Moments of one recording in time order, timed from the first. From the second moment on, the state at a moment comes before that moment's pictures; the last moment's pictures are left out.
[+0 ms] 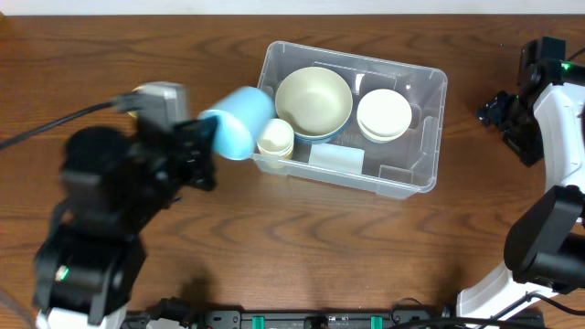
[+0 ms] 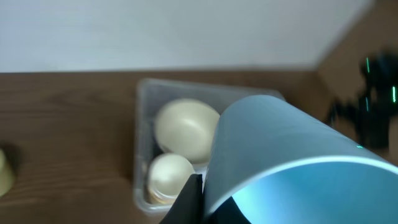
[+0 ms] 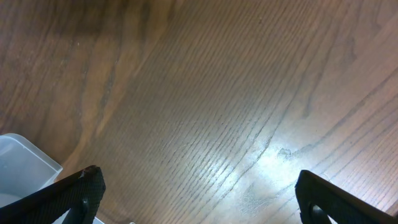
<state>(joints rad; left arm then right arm) -0.27 0.97 1.29 -0.78 0.29 -0.20 -0.25 1.86 1.60 -1.19 0.20 0.73</state>
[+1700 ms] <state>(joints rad) -0.49 1.68 1.30 -0.67 0.20 -0.11 -0.25 1.86 1.60 -1.19 0.20 0.73</state>
